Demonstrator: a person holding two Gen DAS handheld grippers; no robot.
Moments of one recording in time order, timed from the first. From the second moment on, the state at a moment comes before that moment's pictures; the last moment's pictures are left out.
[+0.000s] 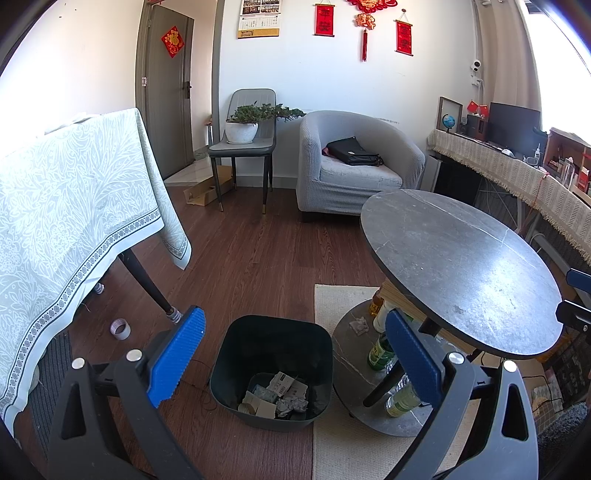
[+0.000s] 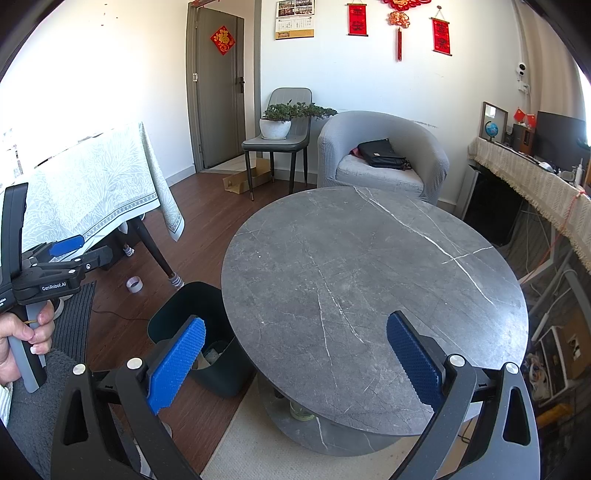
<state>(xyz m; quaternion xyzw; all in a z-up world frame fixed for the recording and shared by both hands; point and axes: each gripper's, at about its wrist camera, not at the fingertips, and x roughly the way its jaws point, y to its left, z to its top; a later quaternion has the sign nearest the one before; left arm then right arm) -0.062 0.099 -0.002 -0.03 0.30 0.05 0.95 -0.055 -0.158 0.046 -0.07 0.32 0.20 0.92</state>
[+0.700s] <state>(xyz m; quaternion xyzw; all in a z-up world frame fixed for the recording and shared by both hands) -0.063 0.096 -0.002 -0.03 0.30 0.05 0.95 -0.054 -0.158 0.047 -0.07 0.32 0.20 0.92</state>
